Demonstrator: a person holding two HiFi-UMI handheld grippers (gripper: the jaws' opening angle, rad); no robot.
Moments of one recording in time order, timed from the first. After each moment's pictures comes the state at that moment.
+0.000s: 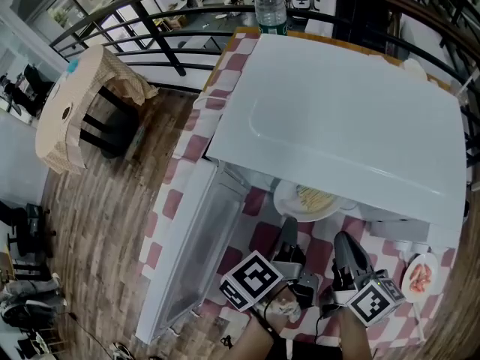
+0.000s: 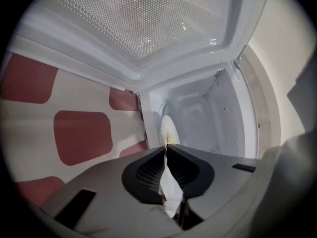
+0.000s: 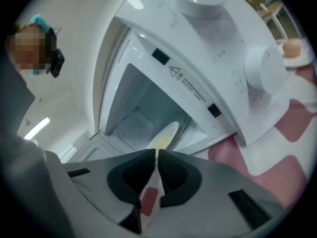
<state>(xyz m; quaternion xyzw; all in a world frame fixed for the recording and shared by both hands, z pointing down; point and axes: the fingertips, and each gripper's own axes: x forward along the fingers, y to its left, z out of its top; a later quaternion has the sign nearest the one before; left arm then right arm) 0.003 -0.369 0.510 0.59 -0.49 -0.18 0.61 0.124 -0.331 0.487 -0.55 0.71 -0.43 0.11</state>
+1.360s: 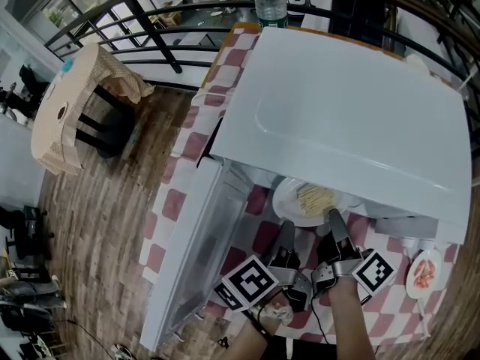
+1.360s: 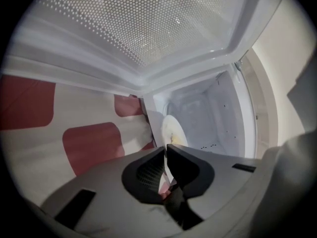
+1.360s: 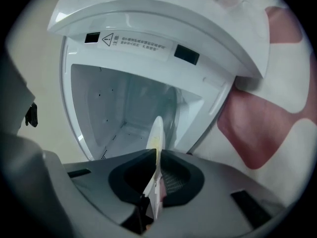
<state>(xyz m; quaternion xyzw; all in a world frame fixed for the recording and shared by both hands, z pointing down) -0.012 -0.362 0.522 0.62 -0.48 -0.15 0.60 0.104 -0.376 0.518 -0.50 0.62 -0.53 0.28</state>
